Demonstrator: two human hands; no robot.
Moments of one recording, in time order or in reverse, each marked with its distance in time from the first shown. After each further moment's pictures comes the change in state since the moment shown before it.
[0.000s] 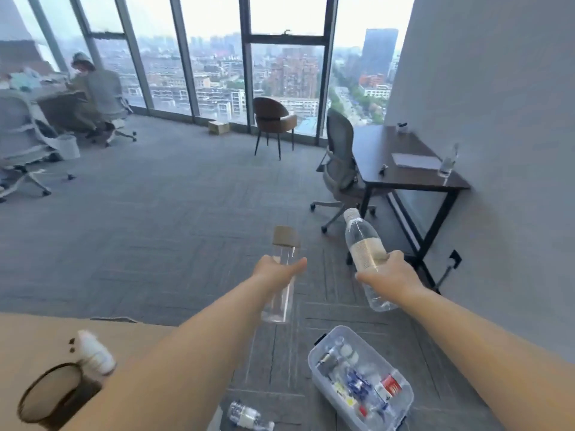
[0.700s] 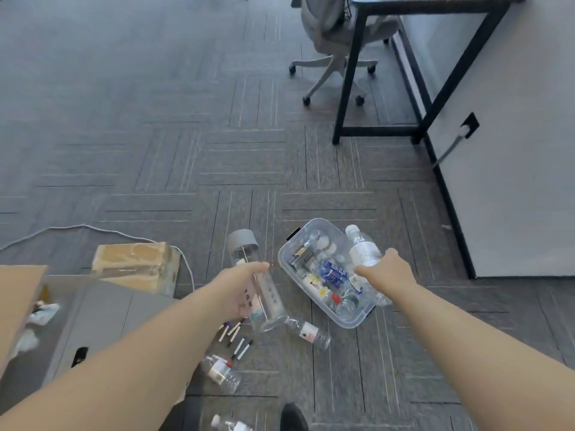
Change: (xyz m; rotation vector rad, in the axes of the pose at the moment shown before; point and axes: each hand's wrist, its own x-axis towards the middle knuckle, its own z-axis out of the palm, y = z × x) left_hand 0.117 -0.148 0.195 -0.253 -0.163 -0.651; right_hand 0.161 0.276 0.099 -0.185 -0.198 0.431
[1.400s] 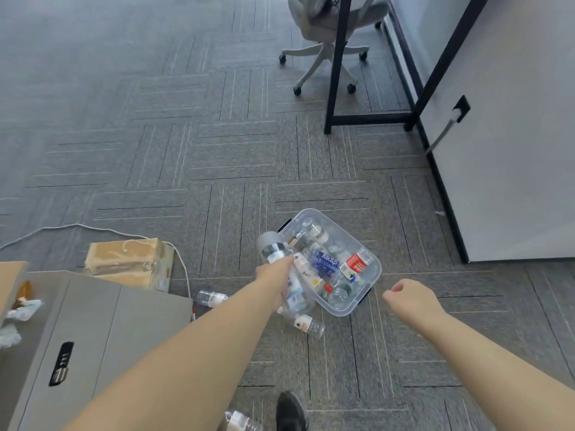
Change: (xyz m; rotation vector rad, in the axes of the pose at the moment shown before) left_hand 0.030 -0.019 0.101 -0.174 0.095 -0.010; right_hand -0.020 0.087 -0.016 -0.061 -0.045 0.007
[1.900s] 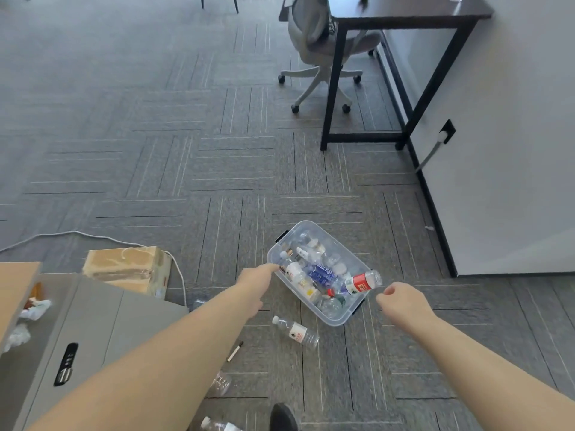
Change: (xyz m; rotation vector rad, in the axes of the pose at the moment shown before) left_hand -0.023 0.007 -0.040 0.199 -0.014 0.076; right_hand -0.030 -0.012 -0.012 -0.015 0.038 -0.070
